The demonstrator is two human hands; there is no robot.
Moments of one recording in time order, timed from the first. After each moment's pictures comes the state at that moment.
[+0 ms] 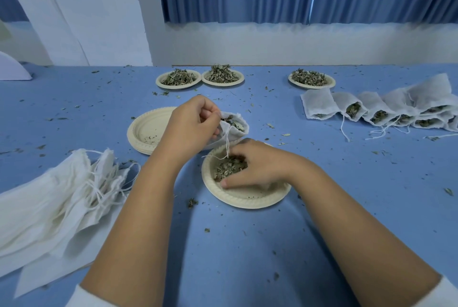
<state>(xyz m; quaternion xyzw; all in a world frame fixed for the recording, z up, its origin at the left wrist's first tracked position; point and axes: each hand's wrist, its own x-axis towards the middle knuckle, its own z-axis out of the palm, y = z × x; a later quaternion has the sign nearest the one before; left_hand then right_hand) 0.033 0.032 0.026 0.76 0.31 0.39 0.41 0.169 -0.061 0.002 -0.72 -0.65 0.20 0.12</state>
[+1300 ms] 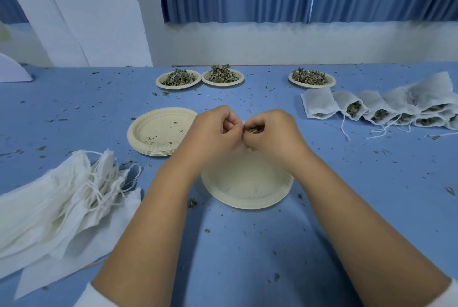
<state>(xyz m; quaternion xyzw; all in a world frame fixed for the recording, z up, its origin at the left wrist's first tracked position) 0.047 0.014 0.020 0.83 0.28 0.32 0.36 0.171 -0.066 0.024 -0.76 -0.52 0.08 0.39</state>
